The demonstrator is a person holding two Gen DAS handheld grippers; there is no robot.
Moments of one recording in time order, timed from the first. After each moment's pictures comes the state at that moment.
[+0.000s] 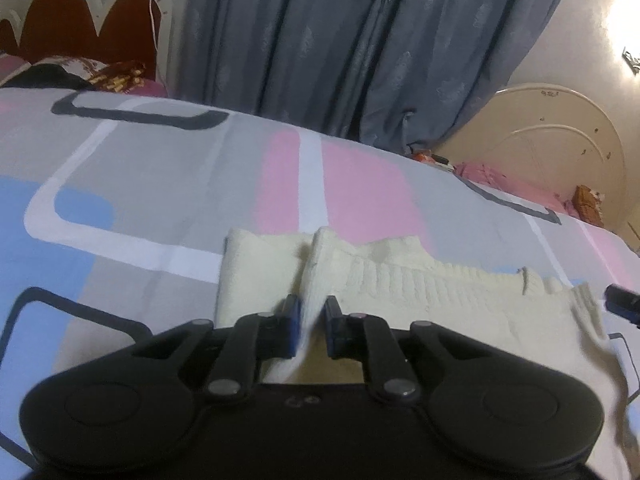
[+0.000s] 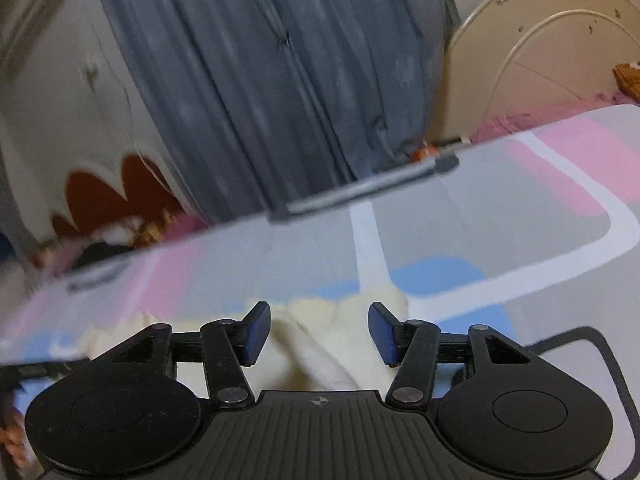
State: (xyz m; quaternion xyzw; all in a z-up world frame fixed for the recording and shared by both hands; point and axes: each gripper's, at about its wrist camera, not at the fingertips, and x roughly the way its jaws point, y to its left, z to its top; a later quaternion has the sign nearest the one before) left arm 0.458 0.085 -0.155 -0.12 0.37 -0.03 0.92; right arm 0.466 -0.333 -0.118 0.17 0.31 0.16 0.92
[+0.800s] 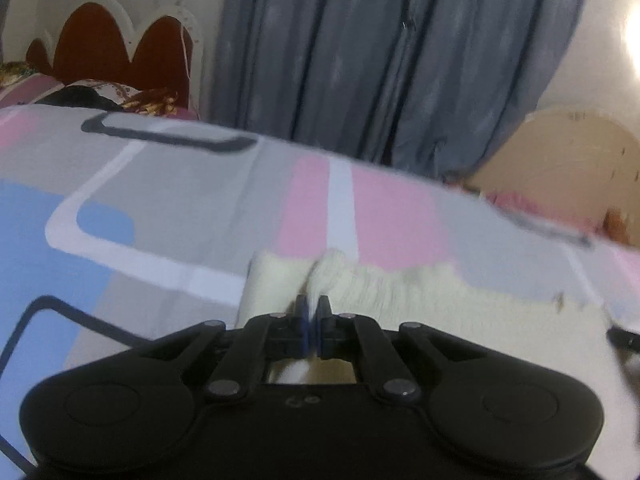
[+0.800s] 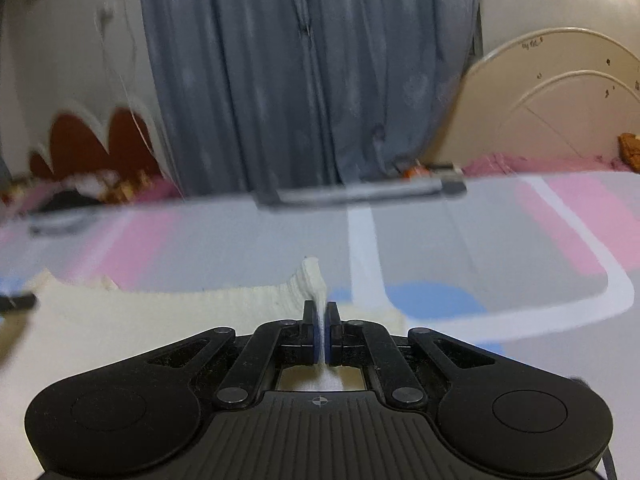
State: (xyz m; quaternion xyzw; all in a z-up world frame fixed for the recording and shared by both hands) left arm 0.462 0.073 -0.166 -0.10 0.33 0.04 0.94; right arm 0.493 -0.290 -0.153 0.04 0.34 0.11 0.93
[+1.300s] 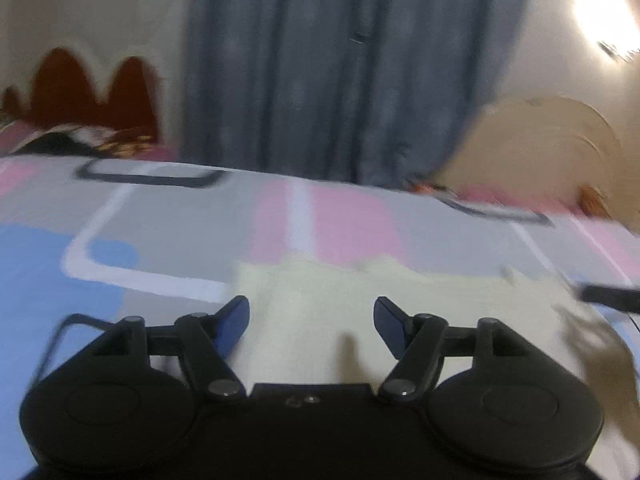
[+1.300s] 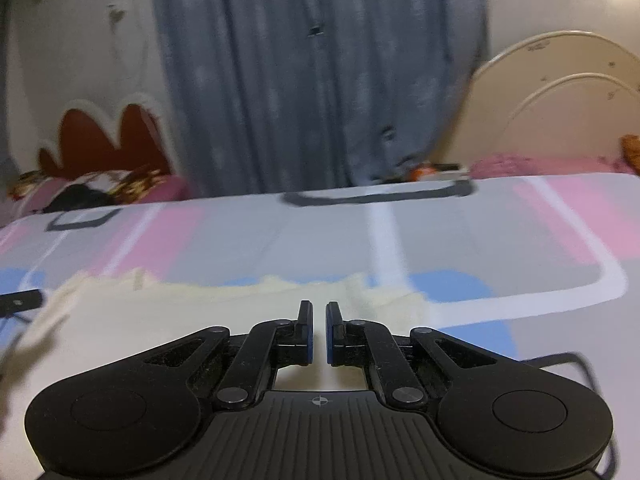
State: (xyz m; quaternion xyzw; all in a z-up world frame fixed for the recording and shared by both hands) left arm 0.413 0.047 -0.131 -0.04 0.30 -0.02 0.95; right arm 0.452 -0.271 -0.120 0.06 0.31 0.15 0.94
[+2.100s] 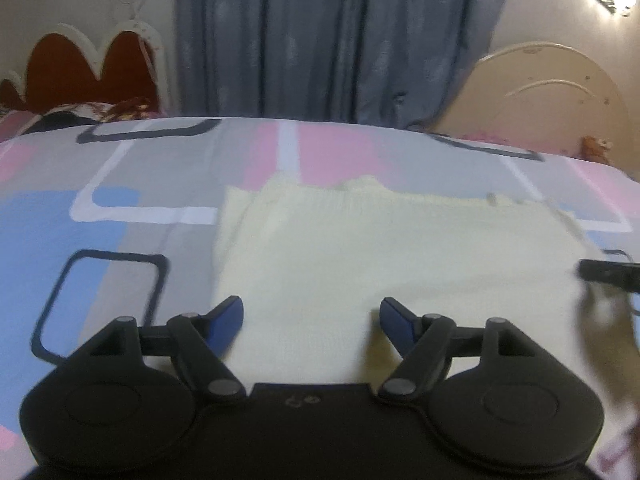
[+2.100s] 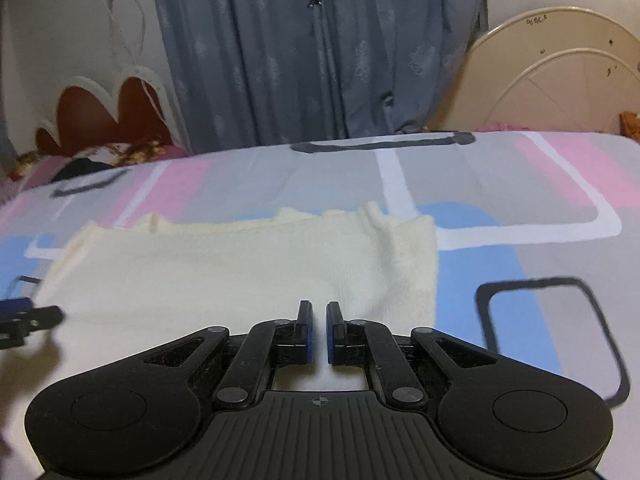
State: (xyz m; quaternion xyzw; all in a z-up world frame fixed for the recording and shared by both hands) left arm 0.378 0.031 -0.145 -0.02 0.36 -0.01 0.93; right arm 0.413 -0.269 -0.130 0.06 0.35 0.15 0.92
